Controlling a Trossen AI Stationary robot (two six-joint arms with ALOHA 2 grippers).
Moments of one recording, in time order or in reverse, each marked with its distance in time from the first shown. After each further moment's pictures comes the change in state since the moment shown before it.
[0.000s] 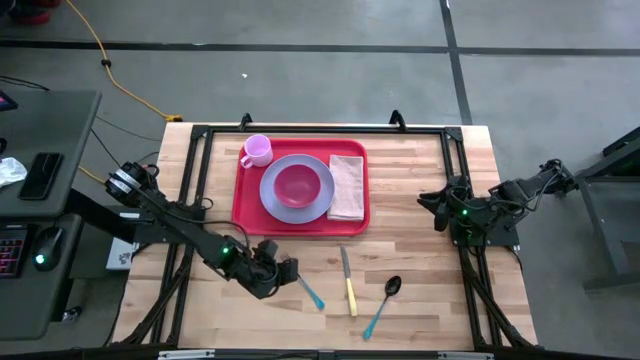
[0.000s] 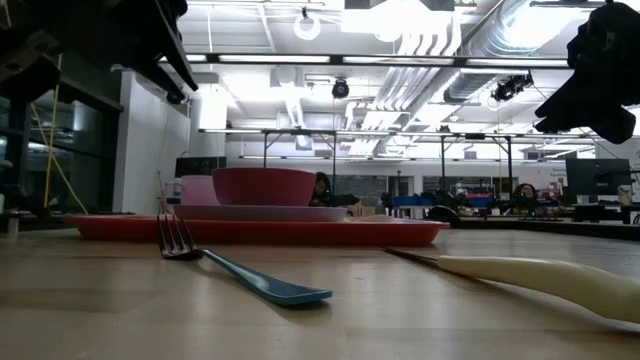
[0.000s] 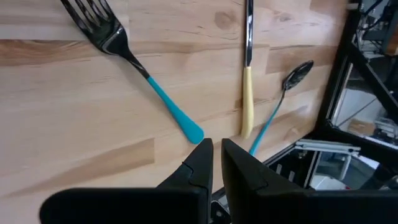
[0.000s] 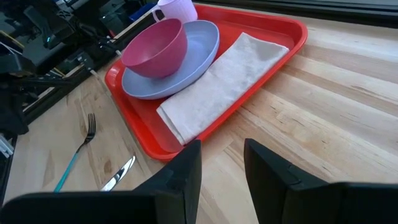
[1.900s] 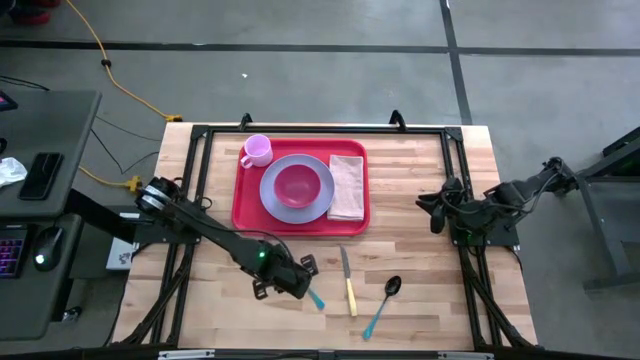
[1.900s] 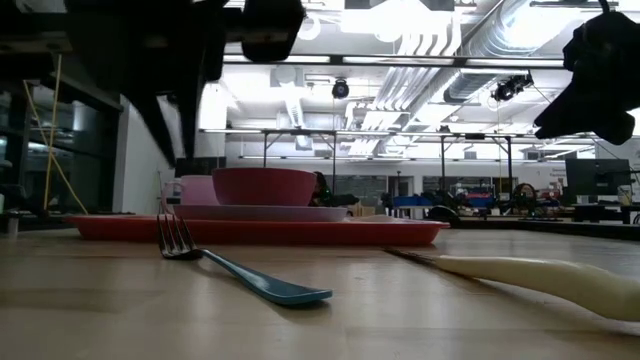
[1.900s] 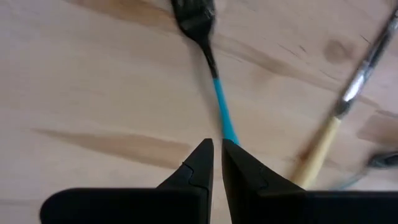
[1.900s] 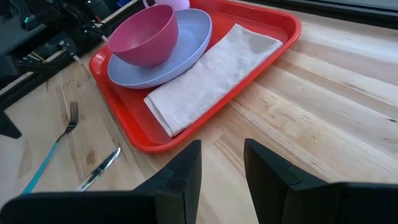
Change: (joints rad) left arm 0.111 0.274 0.339 -0.405 0.267 -0.322; right arm 0.000 0.086 0.000 0.001 0.004 -0.001
